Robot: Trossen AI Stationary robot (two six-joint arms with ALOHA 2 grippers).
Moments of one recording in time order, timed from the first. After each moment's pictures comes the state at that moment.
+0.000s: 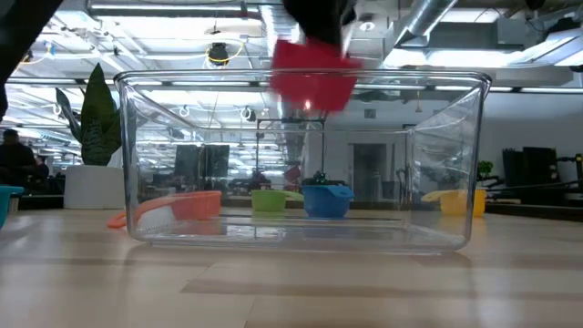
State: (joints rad) left arm -0.20 2.20 2.23 -1.30 -0.18 0.19; right arm 0.08 0.48 1.11 -0.91 0.31 0.31
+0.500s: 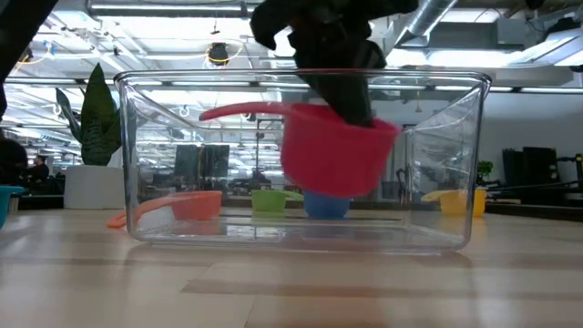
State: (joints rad) left arm -0.23 2.19 1.93 -0.90 -0.06 0.30; right arm 0.08 0.48 1.11 -0.90 0.31 0.31
